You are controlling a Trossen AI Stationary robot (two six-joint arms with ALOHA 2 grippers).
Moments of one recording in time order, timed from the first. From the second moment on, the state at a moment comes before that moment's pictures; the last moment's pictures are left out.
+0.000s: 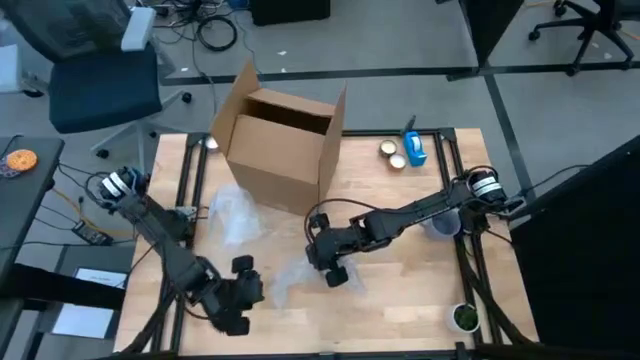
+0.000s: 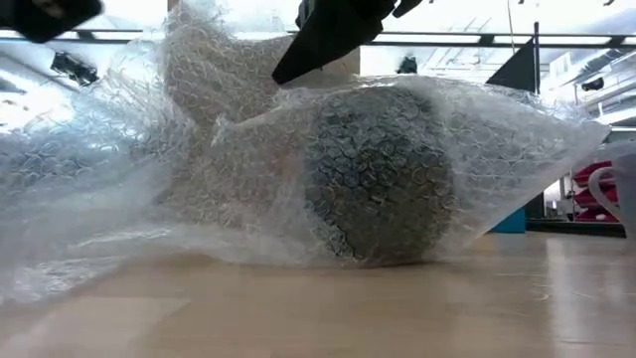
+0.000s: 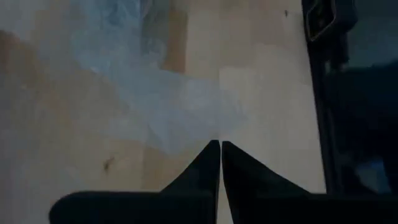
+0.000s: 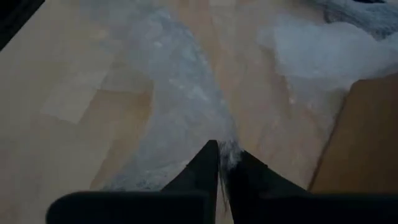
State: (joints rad) left arm -0.87 1.47 1.03 -0.55 -0.47 -0.83; right arm 0.28 1.86 1.49 -0.39 0.19 -0.16
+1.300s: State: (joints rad) left arm -0.87 1.70 0.73 -0.09 -0.56 -1.19; right arm 0.53 1.86 1.50 -0.37 0.07 0.23
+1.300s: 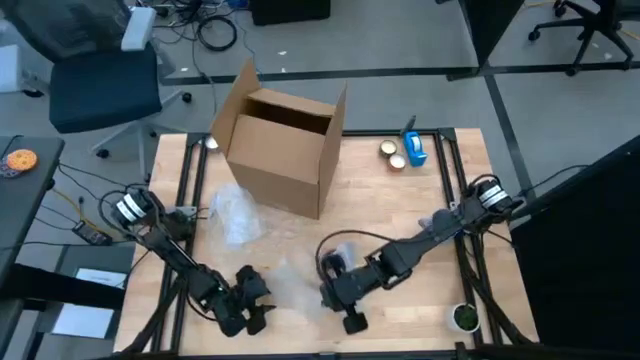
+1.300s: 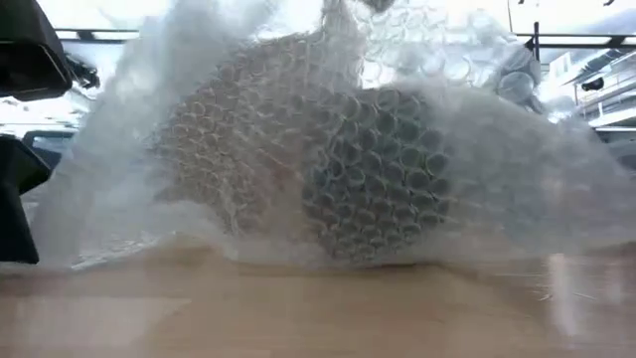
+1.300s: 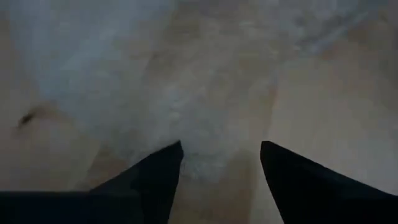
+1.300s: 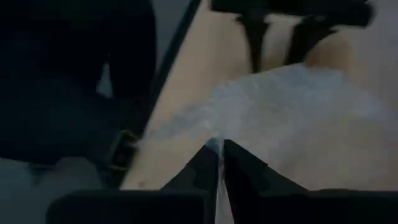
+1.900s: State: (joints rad) left arm -0.94 1.30 0.73 -0.38 -0.57 -1.12; right arm 0.54 1.86 1.32 -0.18 0.10 0.39
